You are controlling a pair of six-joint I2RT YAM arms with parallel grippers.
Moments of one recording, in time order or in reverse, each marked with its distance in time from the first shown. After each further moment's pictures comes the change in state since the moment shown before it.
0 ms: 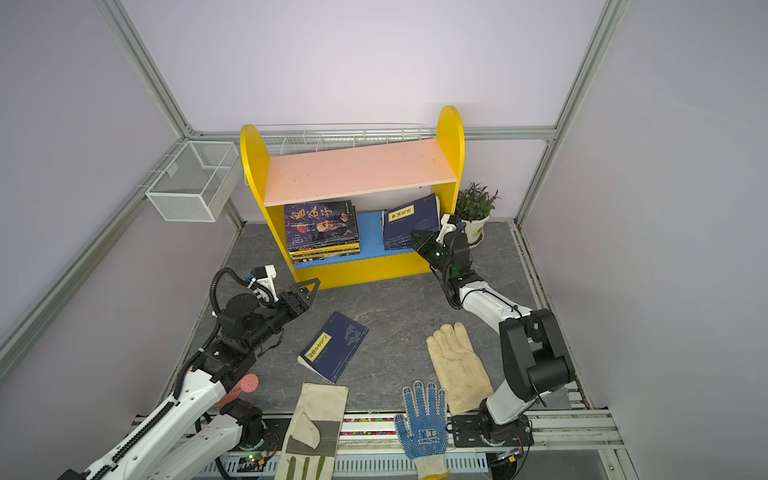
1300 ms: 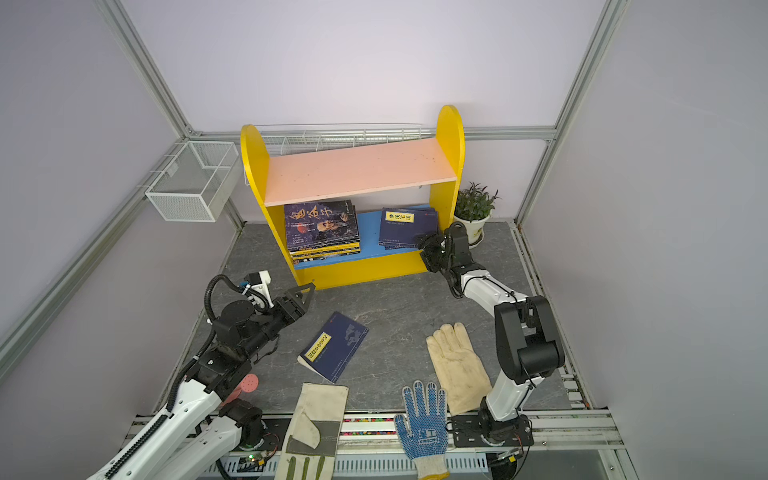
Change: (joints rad) left arm 0.000 -0.075 -0.028 -0.051 -0.040 0.006; right arm -0.088 0.087 0.096 -0.332 -0.077 0.230
